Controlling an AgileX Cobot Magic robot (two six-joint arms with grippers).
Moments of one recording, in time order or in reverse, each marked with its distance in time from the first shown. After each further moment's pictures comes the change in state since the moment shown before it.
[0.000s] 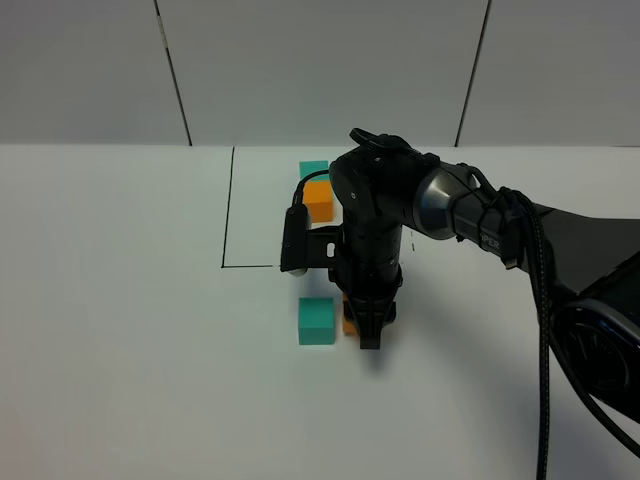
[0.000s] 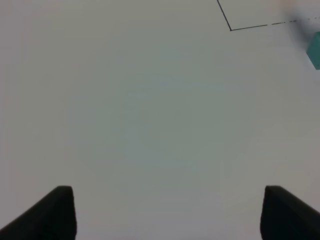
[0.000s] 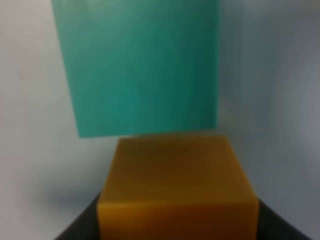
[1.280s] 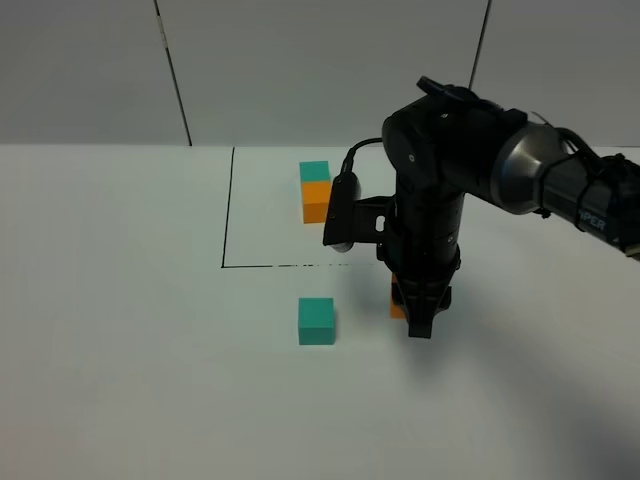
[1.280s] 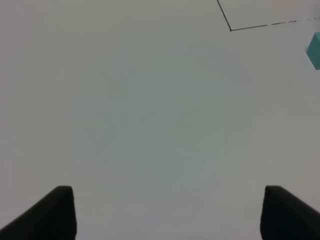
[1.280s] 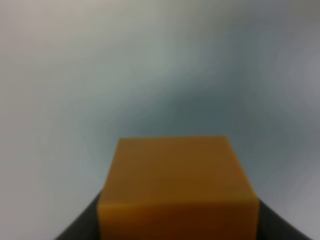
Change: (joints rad) left arm 0.000 0.000 0.000 0.000 0.000 0.000; right arm -0.031 -0.242 0.187 -0.036 0.088 0.056
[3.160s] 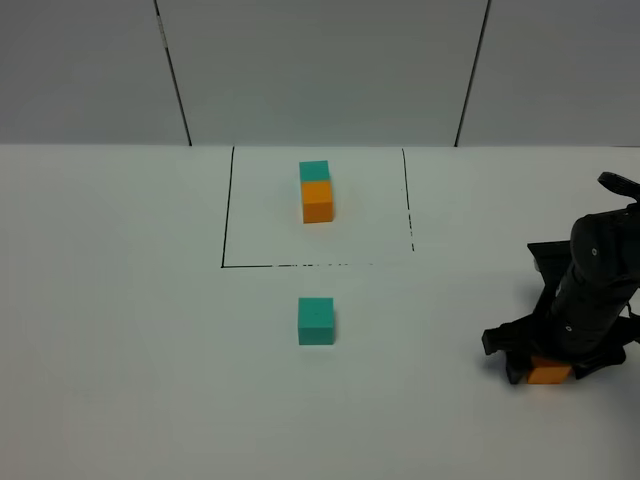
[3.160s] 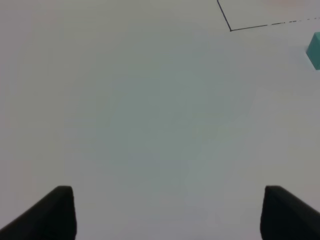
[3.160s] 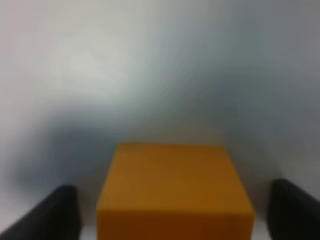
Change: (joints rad) left arm 0.000 0.000 0.000 0.000 0.000 0.000; right arm -0.370 -0.157 0.653 0.077 -0.550 0.975
